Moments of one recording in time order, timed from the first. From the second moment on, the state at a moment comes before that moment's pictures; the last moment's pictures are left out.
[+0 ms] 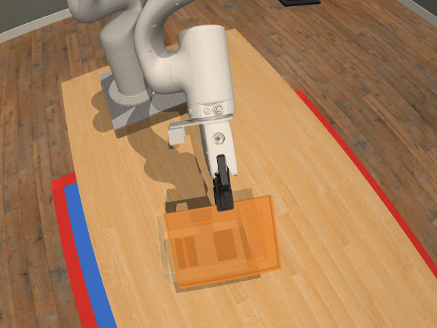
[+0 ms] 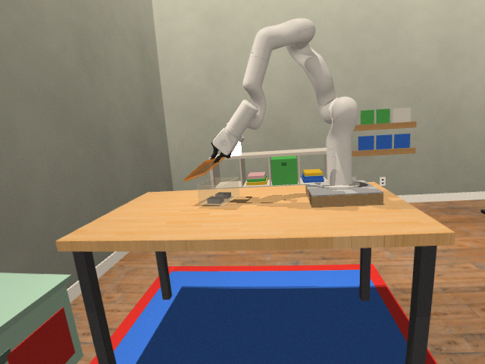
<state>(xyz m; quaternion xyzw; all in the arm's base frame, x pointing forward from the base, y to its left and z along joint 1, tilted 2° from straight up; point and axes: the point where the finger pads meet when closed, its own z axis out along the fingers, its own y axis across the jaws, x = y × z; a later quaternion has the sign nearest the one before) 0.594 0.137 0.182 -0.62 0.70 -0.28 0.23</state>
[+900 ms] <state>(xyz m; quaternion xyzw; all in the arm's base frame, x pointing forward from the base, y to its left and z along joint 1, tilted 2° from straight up) 0.587 0.210 0.180 -0.62 0.70 -0.28 0.23</state>
